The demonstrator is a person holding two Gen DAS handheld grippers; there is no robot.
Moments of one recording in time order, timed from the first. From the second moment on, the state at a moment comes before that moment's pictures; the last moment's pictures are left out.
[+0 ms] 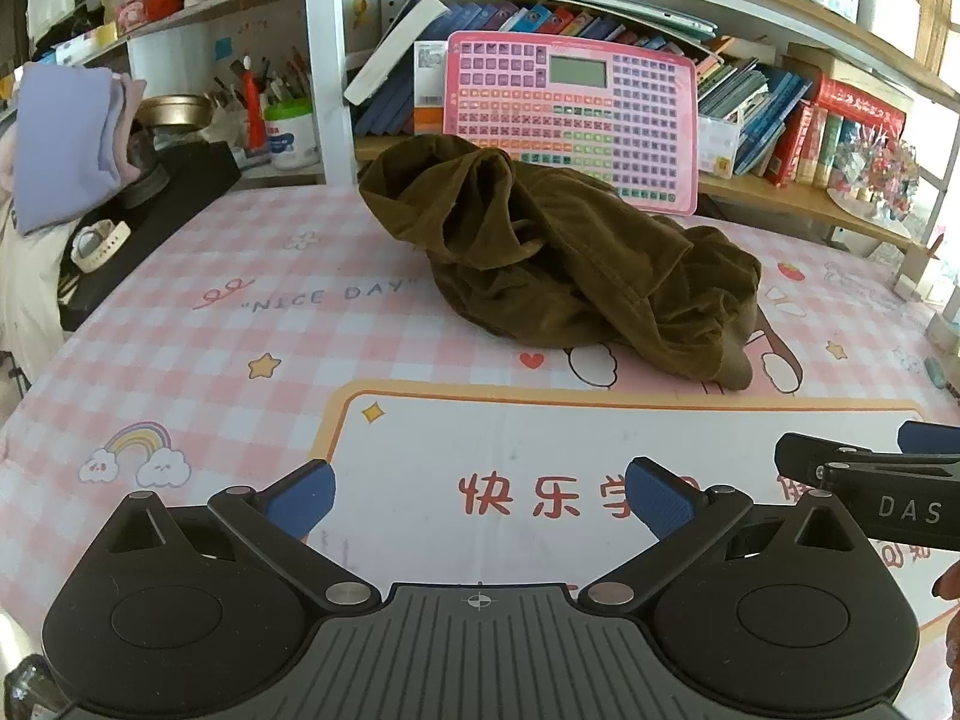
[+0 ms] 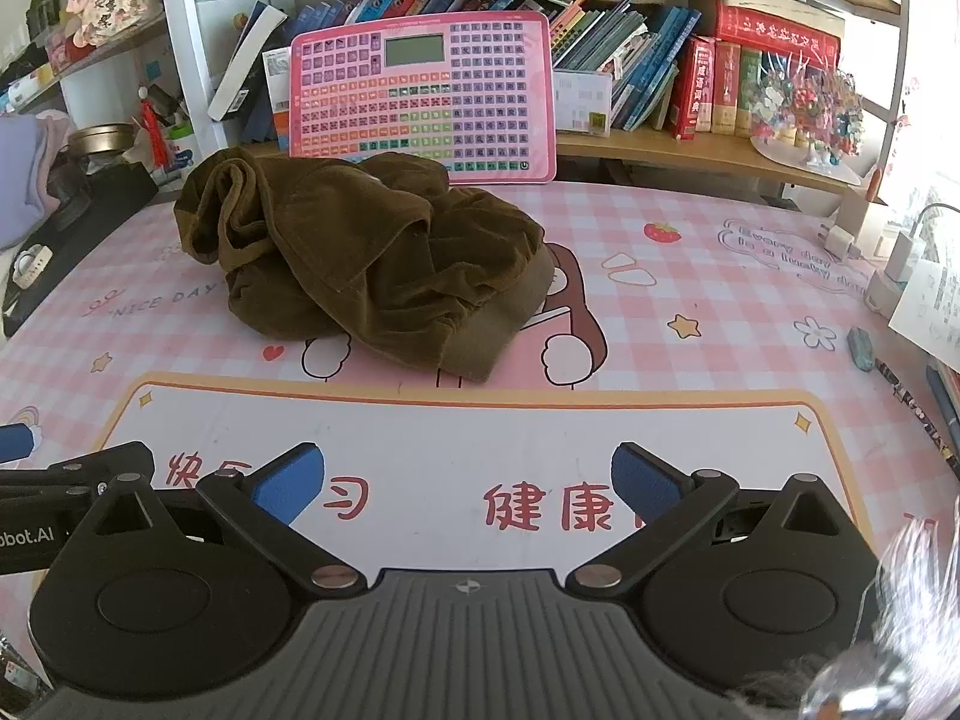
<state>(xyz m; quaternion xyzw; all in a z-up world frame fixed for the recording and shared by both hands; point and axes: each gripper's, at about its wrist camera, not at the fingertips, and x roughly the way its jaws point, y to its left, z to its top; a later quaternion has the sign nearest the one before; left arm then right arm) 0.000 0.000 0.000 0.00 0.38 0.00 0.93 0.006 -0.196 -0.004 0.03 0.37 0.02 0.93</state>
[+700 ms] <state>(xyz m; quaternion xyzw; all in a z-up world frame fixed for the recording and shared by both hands) 0.000 -0.001 0.000 -0.01 0.38 -0.01 0.93 0.004 -0.198 -0.002 0.03 0.37 0.02 0.93</state>
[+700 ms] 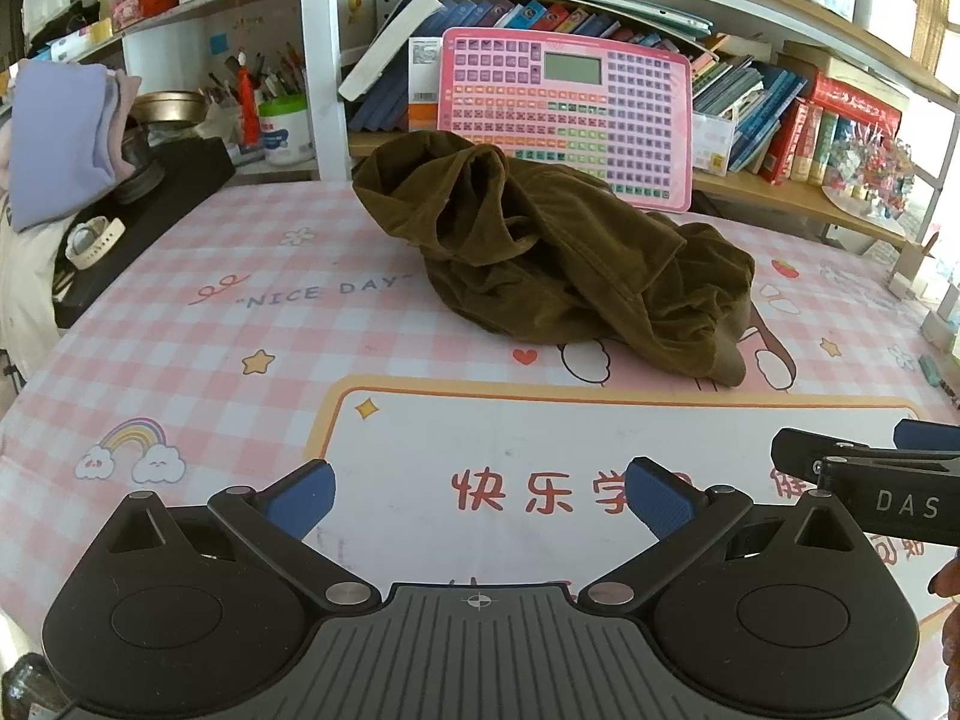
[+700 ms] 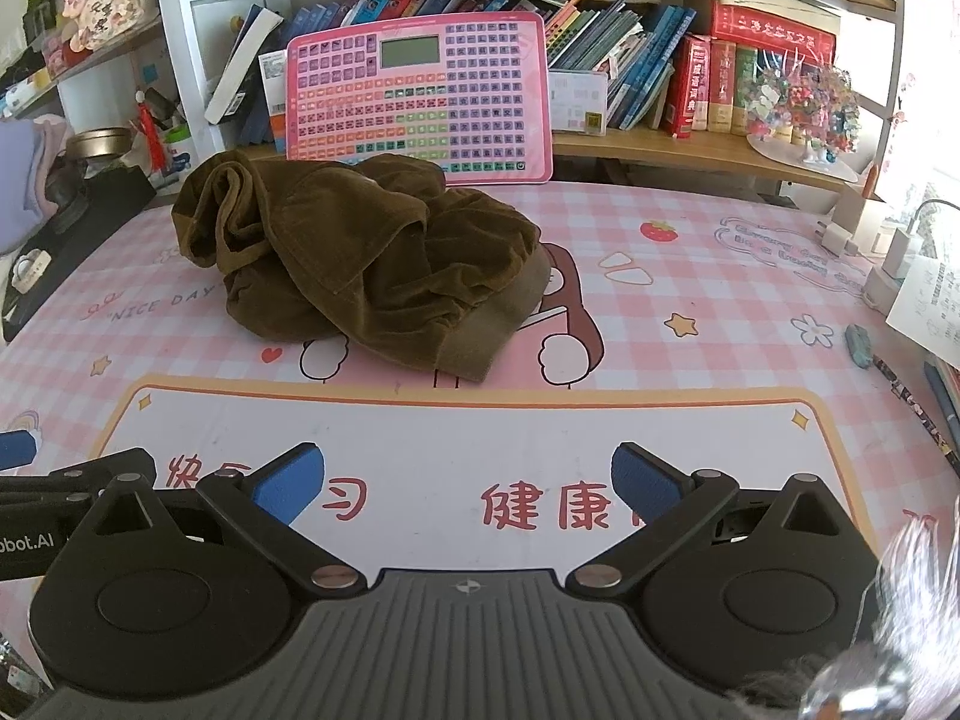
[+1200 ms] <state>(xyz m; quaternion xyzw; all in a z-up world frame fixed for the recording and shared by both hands) -0.001 -0.004 0.001 -0.01 0.38 -0.01 0.92 0.004 -0.201 -0.002 0.04 0.37 0.02 0.93</state>
